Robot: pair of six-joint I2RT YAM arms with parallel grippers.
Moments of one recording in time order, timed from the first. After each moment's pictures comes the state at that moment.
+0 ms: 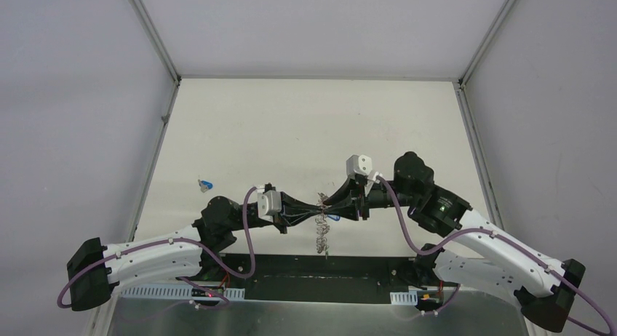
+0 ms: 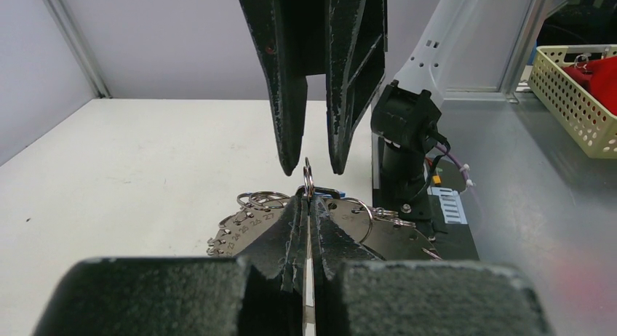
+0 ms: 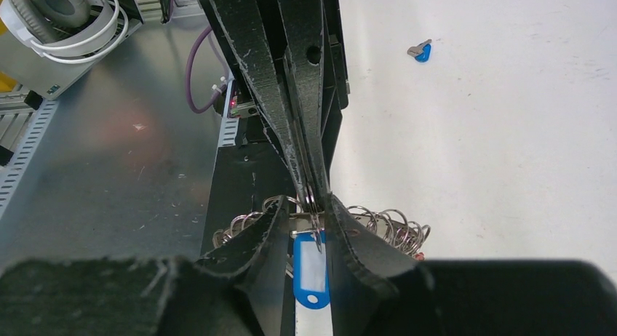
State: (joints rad) left arm -1.08 0.72 0.29 0.76 0.35 -0.07; right arm 0.92 0.81 0.80 -0.21 -0.67 -0.04
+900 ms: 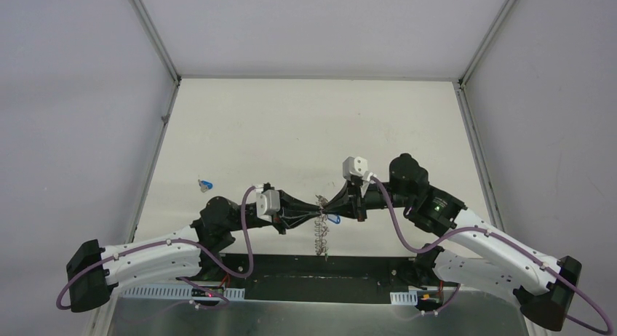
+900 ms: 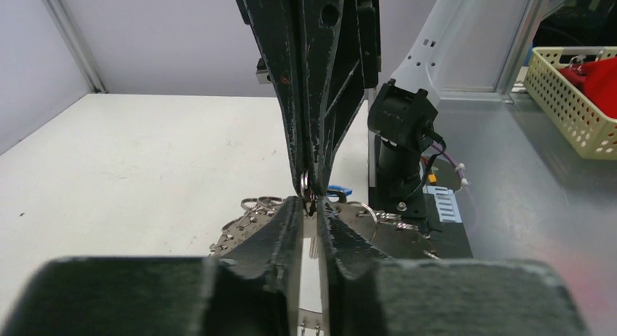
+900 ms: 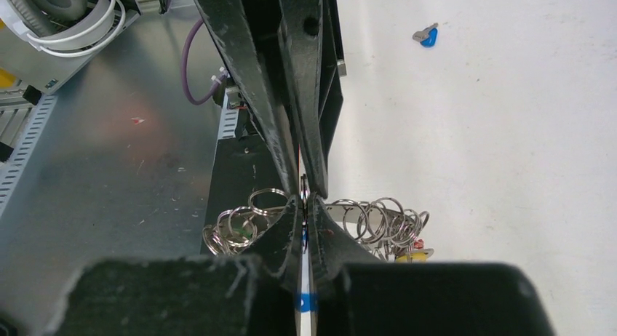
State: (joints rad) left arm -1.08 0.71 0.29 0.74 0.35 -0.08; right arm 0.92 0.83 0.77 -0.18 -0.67 -0.03
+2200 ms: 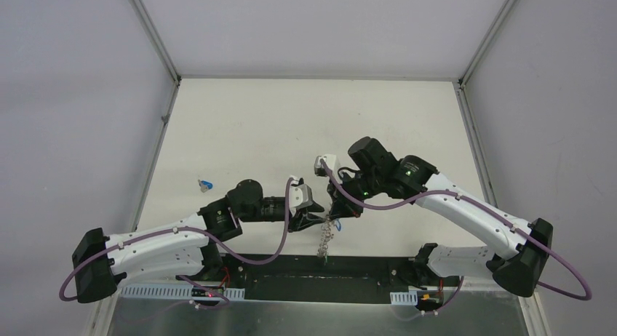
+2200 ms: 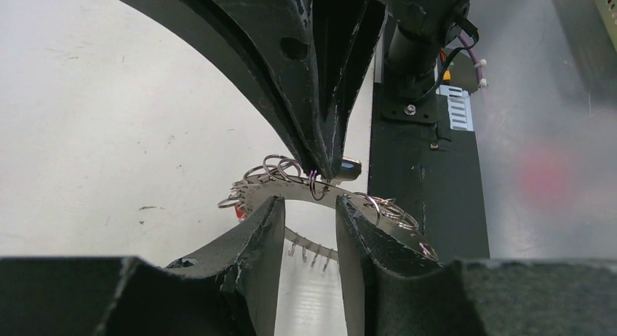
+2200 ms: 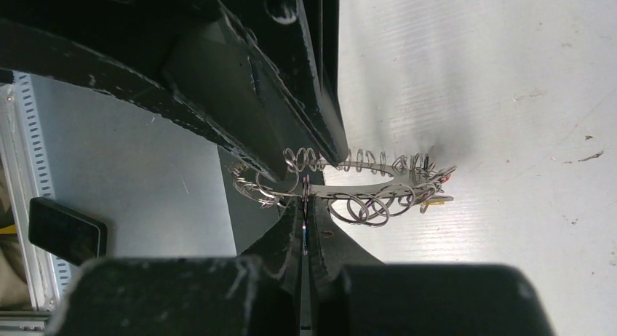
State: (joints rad) left arm -1.08 0.85 0.50 0.27 0.35 -0.01; right arm 0.92 1.19 1.13 -0.86 -0.57 -0.16
